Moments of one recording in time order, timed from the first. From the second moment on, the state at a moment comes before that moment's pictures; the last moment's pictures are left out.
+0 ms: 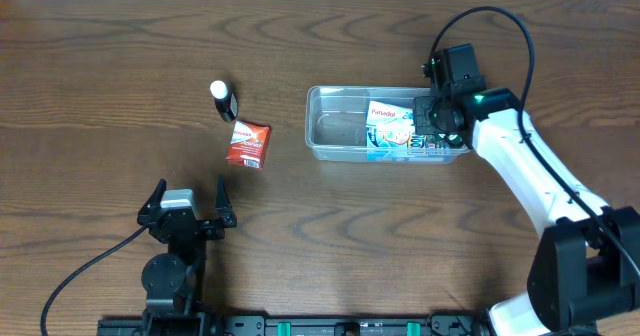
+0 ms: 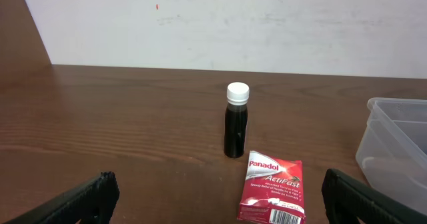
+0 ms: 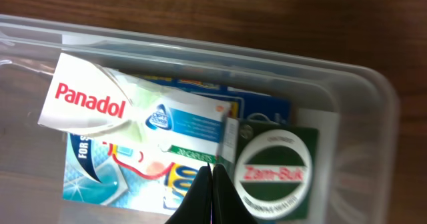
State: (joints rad) left arm -0.03 0.01 0.03 -0.12 -0.08 -0.04; right arm 0.26 1.71 1.23 -0.64 0.06 0.19
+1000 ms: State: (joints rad) left arm -0.03 0.01 0.03 -0.12 -0.08 -0.04; right arm 0.23 1.77 1.23 -0.64 0.04 0.16
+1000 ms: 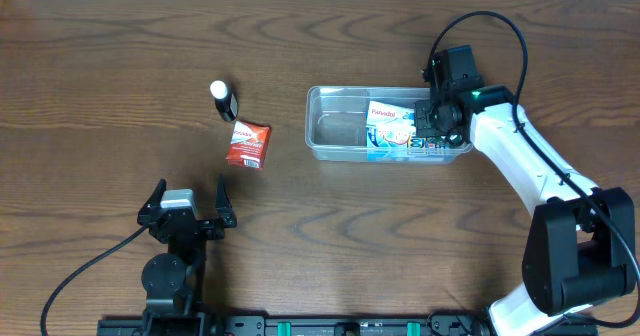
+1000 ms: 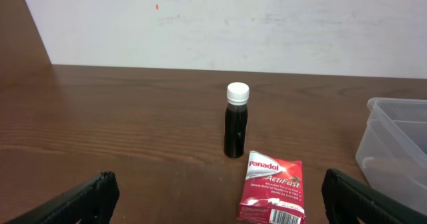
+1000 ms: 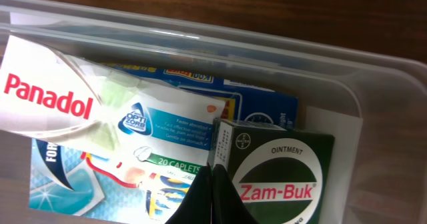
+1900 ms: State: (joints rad) left arm -0.03 0.01 0.03 -0.12 -0.08 -0.04; right arm 0.23 1.77 1.23 -0.64 0.06 0.14
